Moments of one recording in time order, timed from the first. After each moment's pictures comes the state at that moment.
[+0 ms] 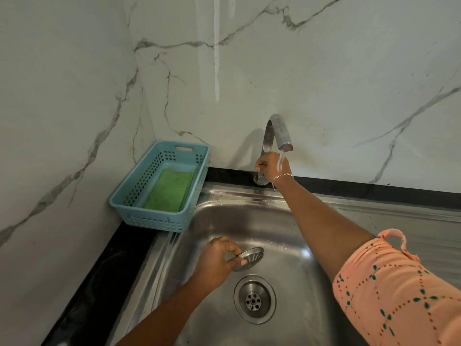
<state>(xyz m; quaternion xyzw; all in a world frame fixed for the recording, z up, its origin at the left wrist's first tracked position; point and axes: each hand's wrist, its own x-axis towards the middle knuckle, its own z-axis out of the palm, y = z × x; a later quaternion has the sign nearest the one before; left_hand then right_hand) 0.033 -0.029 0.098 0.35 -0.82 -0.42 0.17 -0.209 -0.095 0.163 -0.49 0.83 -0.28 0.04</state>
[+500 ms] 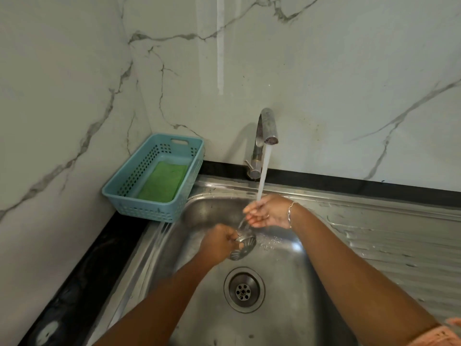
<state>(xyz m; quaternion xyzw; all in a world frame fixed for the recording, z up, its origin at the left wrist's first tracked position) -0.005 -0.031 0.096 0.41 -0.79 -0.44 0.09 -0.173 0.001 0.145 -0.30 0.69 -0.36 0.55</state>
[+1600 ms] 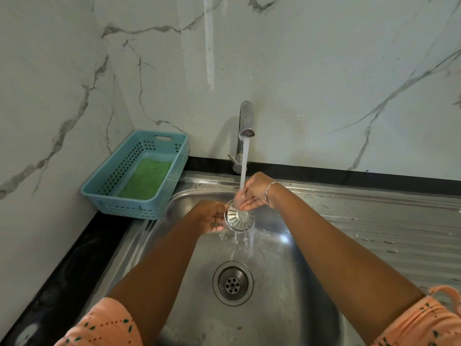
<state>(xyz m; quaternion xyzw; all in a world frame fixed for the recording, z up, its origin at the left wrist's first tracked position) -0.047 -0.065 0.114 0.49 -0.52 -0.70 0.07 -0.181 -0.005 0.171 -0.29 0.75 -0.31 0.50</state>
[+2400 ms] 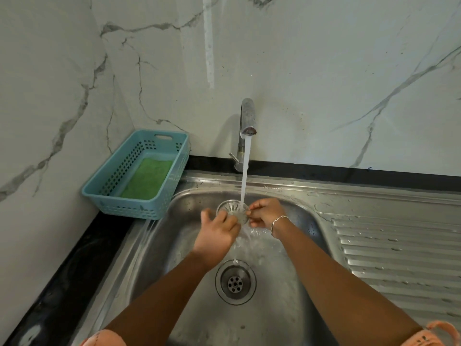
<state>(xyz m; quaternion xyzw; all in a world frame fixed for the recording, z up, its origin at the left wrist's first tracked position) -0.020 -0.018 0.076 0.17 -0.95 0.17 0.22 -0.173 0.030 0.111 -0.23 0.75 -0.45 0.42</state>
